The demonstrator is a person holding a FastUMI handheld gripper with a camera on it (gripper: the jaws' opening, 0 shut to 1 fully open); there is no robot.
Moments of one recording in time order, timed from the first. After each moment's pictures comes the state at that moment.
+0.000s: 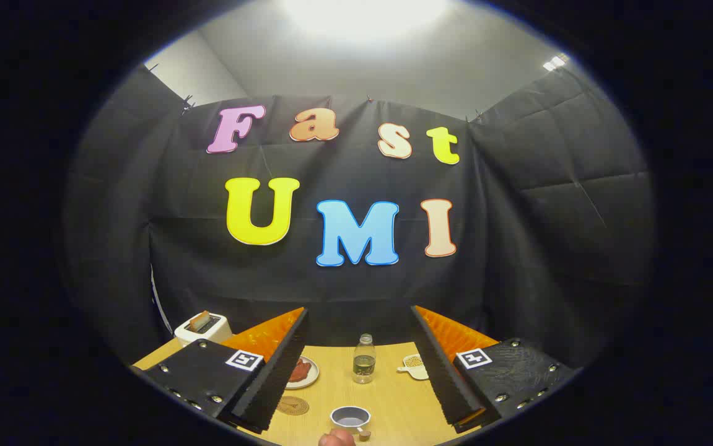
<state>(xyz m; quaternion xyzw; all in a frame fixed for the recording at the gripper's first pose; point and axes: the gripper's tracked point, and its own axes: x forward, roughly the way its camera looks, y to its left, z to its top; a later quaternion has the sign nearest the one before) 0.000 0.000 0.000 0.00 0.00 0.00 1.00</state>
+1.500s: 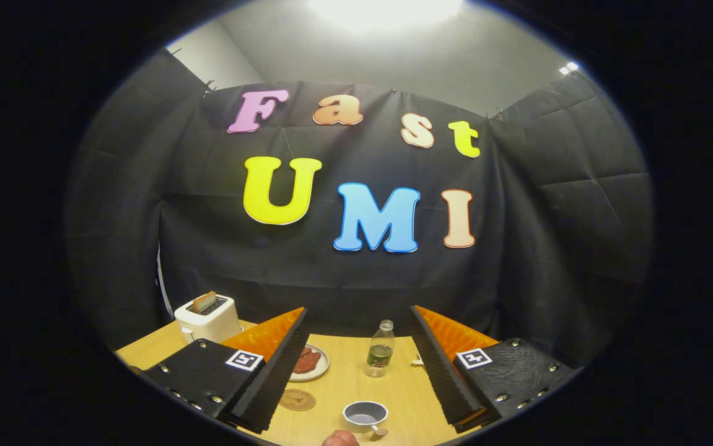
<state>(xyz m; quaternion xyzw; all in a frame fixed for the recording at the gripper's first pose) 0.014 0.056 -0.077 -0.04 0.02 0.02 1.00</state>
